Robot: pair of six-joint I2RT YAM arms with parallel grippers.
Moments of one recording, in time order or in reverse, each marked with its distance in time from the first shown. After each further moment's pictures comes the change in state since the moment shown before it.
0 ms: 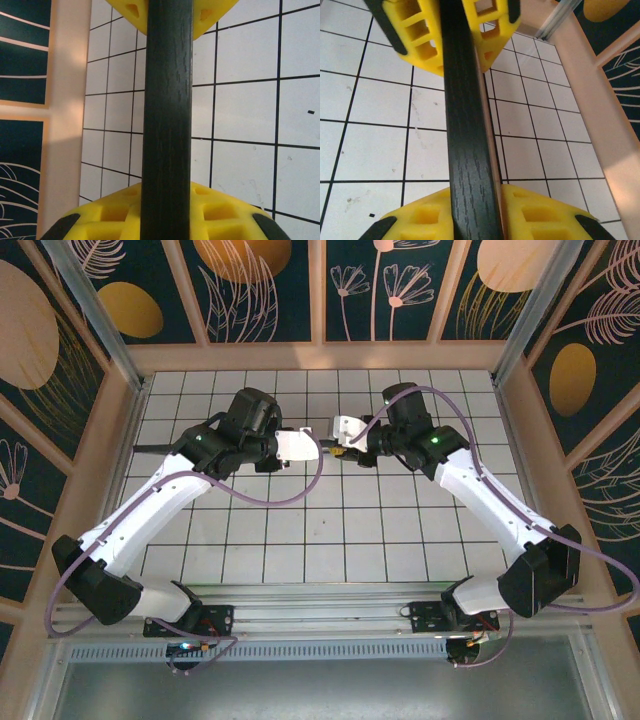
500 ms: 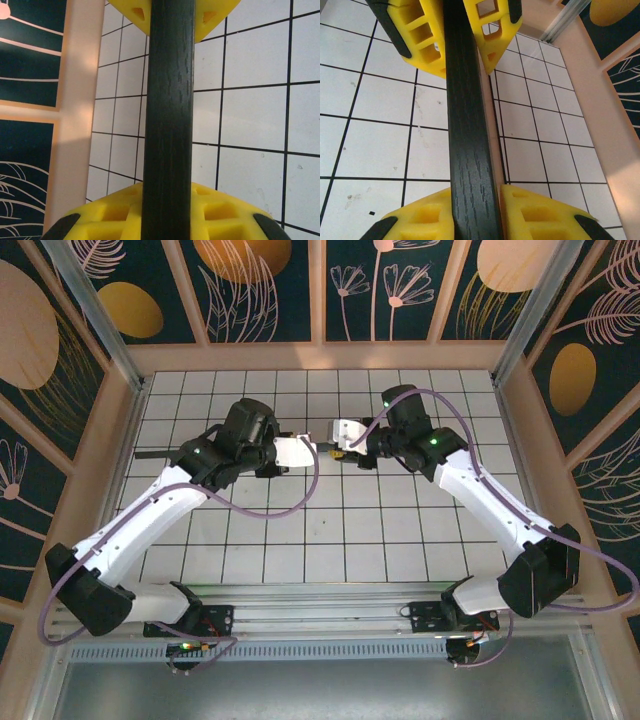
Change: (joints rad) left arm -0.003 -0.075 -0.143 0.143 -0.014 -0.011; right arm 0.000 -0.001 -0.020 0.011 -0.014 -0.023
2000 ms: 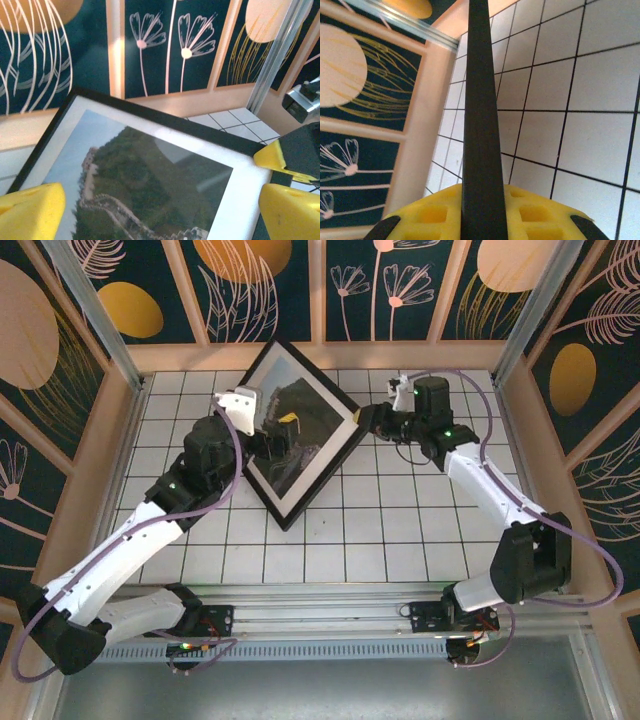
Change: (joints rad) left arm -0.002 -0.235 -0.267 0.530 -0.251 -1.169; right arm -0.229 0.045 -0.120 0.296 -0.026 1.659
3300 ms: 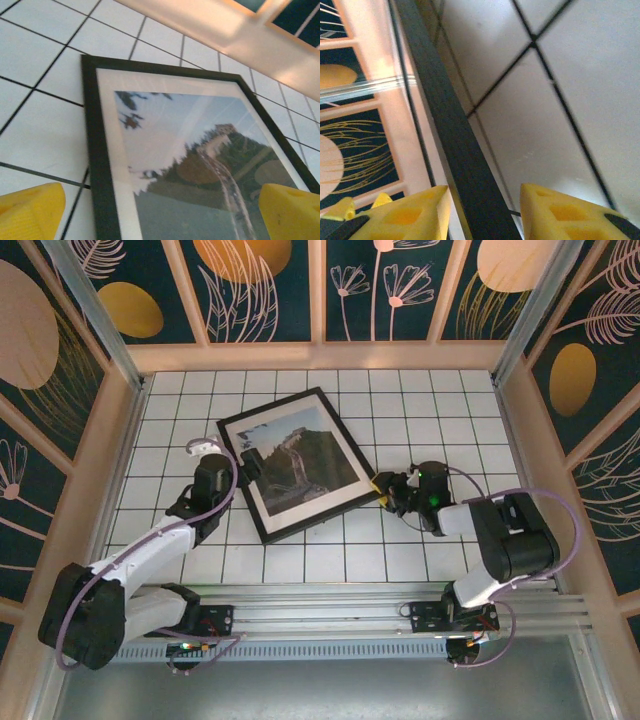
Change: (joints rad) left arm 0.266 0.065 -0.517 0.288 -0.076 -0.445; right arm -0.080 0.148 -0.753 0.796 0.030 0.528
